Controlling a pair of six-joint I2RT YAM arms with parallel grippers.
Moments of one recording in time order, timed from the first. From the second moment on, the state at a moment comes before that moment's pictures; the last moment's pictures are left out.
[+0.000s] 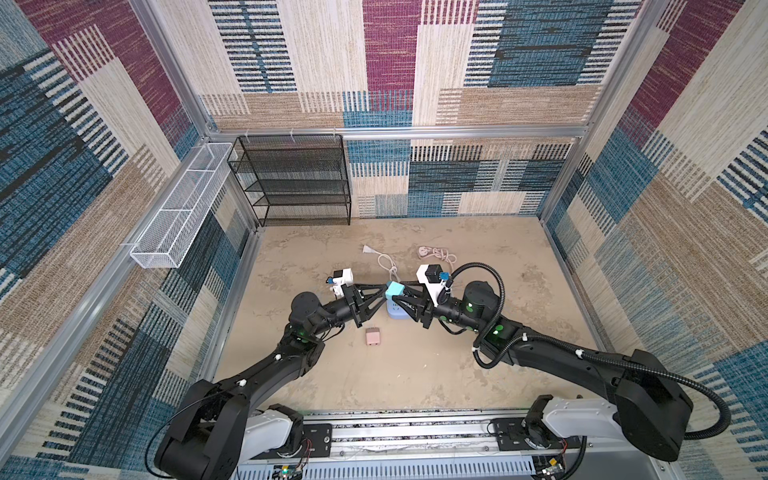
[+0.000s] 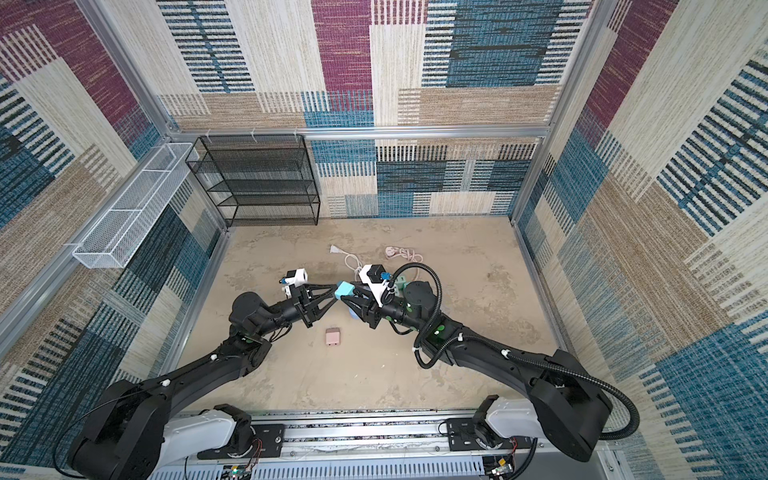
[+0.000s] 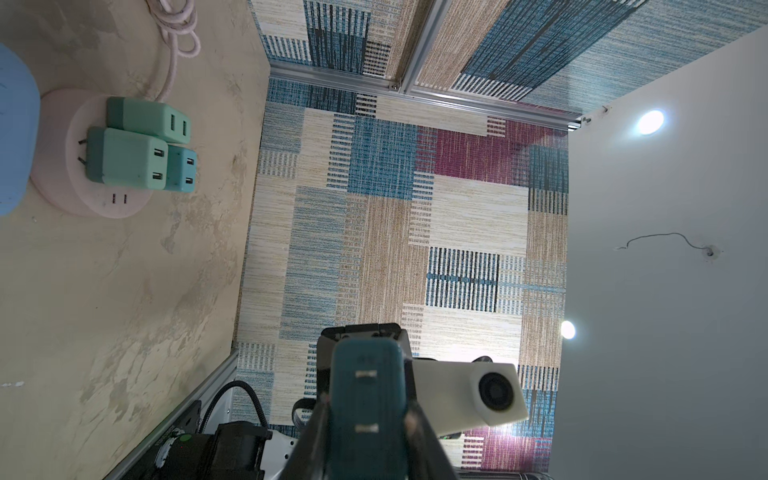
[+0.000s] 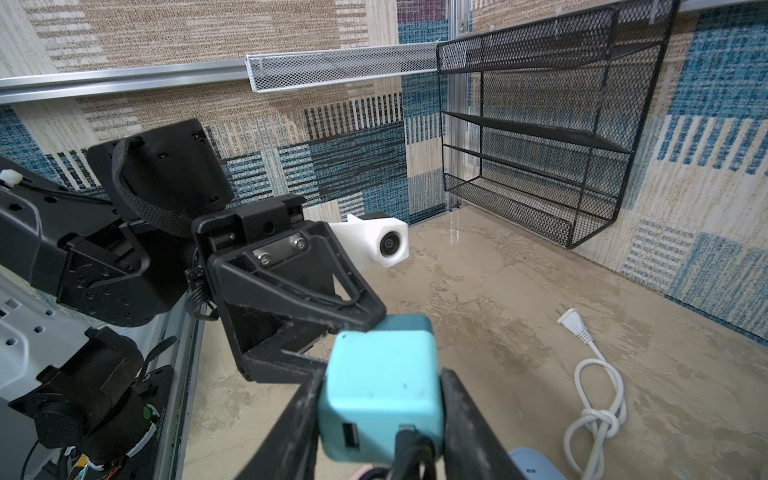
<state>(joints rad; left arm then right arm) -0.39 1.19 0.44 0.88 0.77 -1.75 0.78 1.28 0.69 0.55 -0.36 0.12</state>
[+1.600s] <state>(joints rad) -0.45 0.90 0.88 -0.80 -0.02 -0.58 0.77 1.95 1.94 -0.88 0.19 0.61</state>
